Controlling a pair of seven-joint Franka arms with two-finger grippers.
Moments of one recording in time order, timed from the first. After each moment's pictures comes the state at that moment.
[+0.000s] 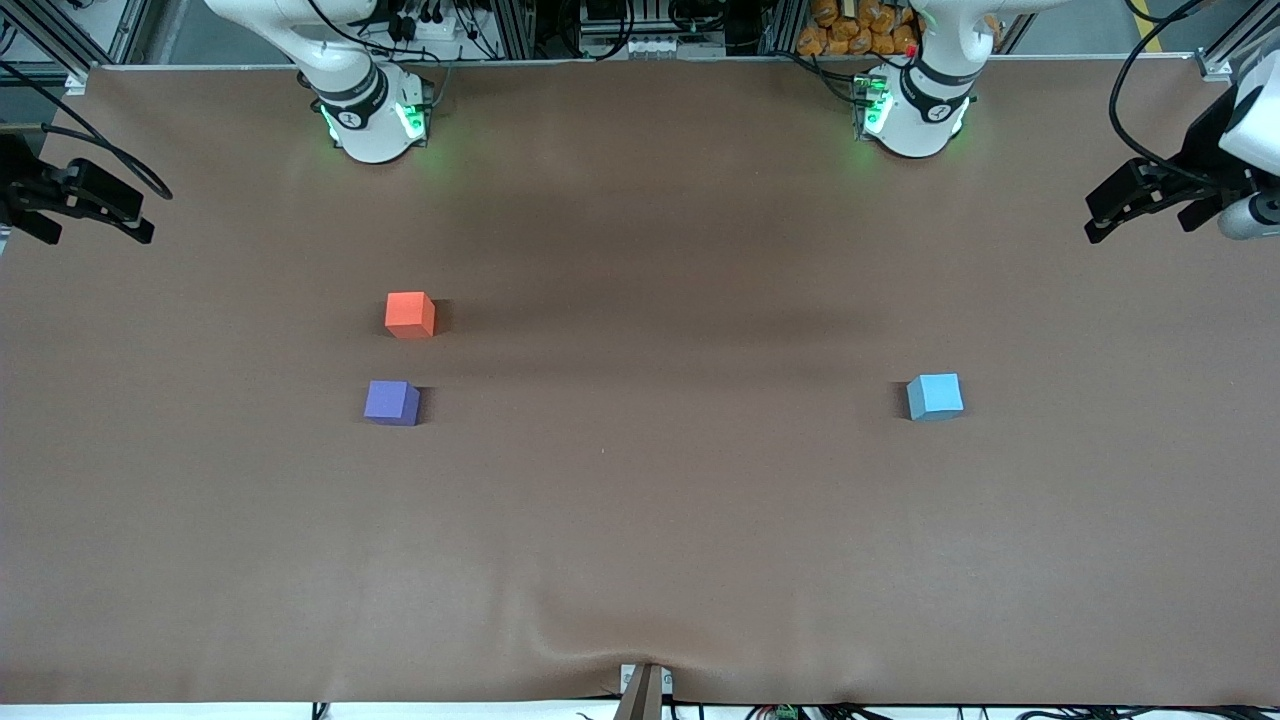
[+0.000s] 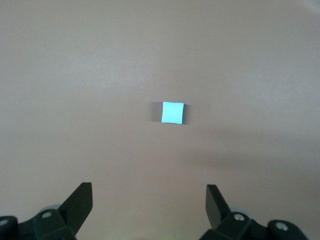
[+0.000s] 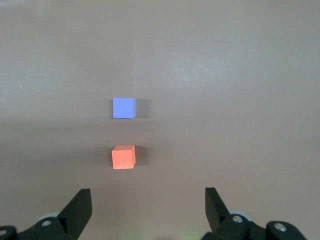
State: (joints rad) left arm 0.03 -0.11 -0.11 -1.63 0.02 1.56 -0.19; right arm -0.01 -0.04 0.00 -1.51 0.02 1.45 0.00
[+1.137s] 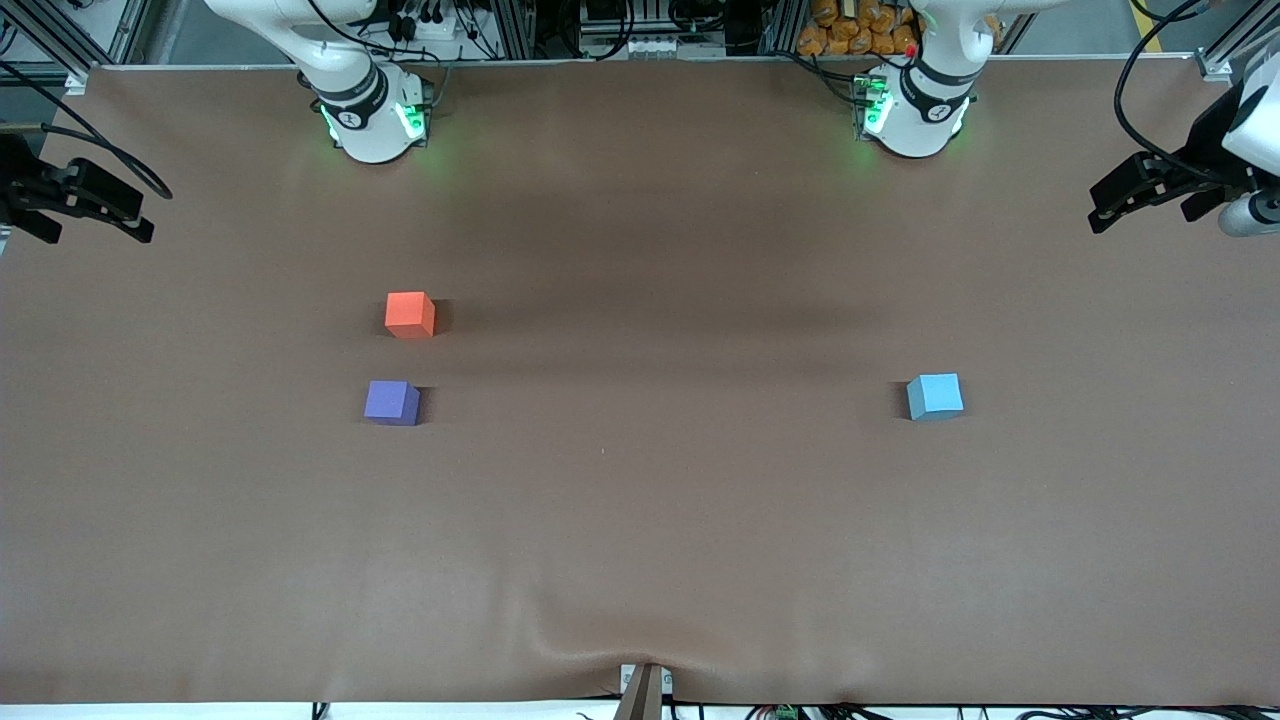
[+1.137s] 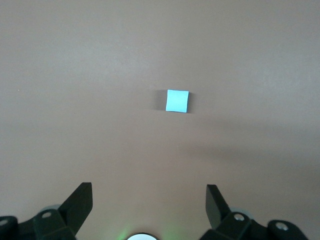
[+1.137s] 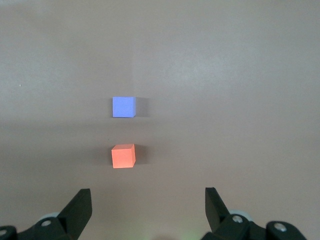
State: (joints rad) left arm 0.03 -0.11 -0.10 -1.63 0.02 1.51 -0.19; right arm -0.01 -0.04 0.00 -1.51 0.02 1.45 0.00
